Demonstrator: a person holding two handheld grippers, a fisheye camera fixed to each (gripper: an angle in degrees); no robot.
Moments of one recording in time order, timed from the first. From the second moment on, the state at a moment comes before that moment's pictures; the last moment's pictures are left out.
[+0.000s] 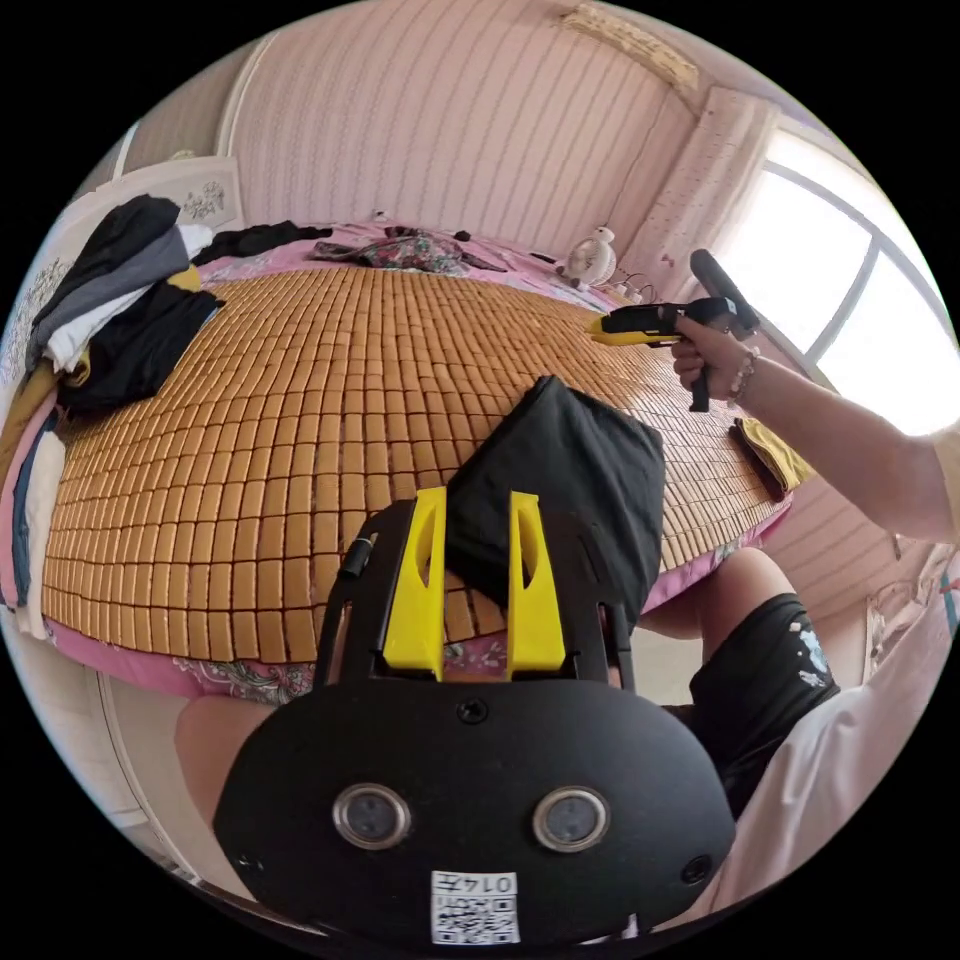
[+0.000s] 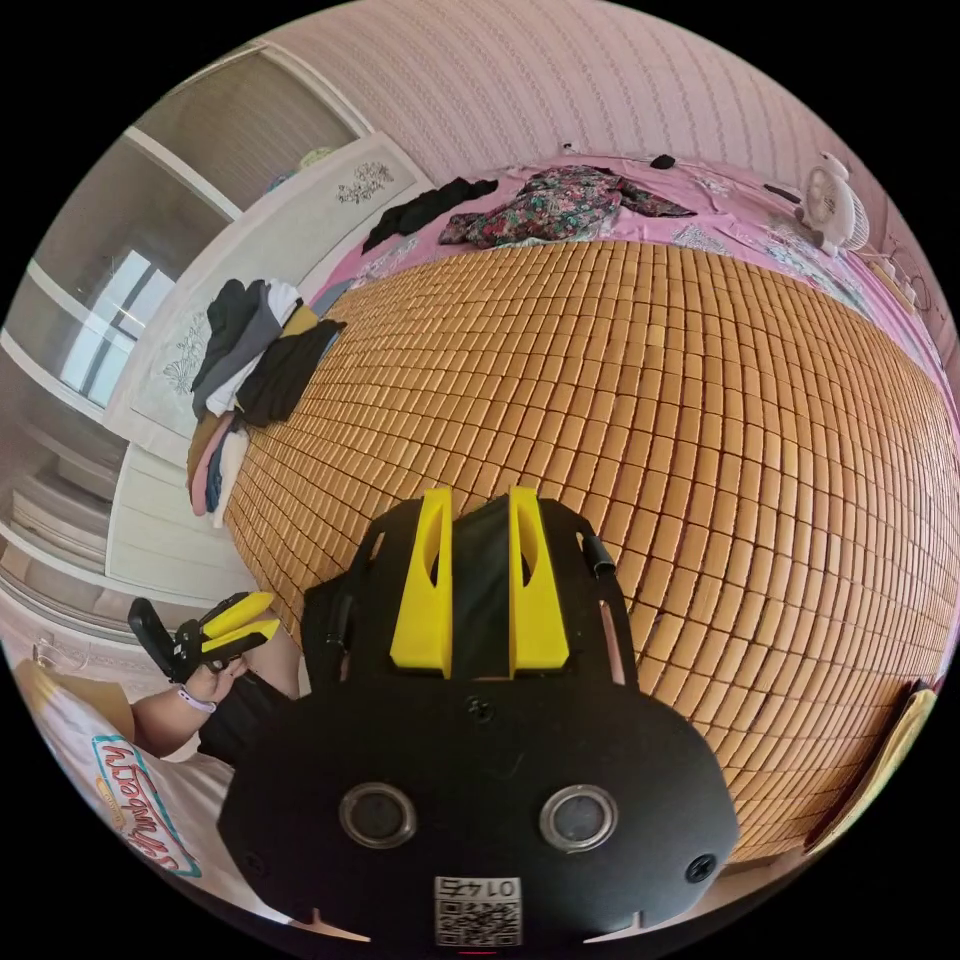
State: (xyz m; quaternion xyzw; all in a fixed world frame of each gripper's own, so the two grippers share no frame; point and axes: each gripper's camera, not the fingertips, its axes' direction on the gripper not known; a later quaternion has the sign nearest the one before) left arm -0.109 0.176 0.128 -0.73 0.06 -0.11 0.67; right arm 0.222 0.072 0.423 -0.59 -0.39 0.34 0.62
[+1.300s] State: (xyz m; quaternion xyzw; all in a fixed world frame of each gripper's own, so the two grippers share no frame) left arm -0.019 0.031 0.106 -0.61 0.28 -0.05 0.74; right arm 0.390 -0.117 0.100 -0.42 -0.24 0.41 0.77
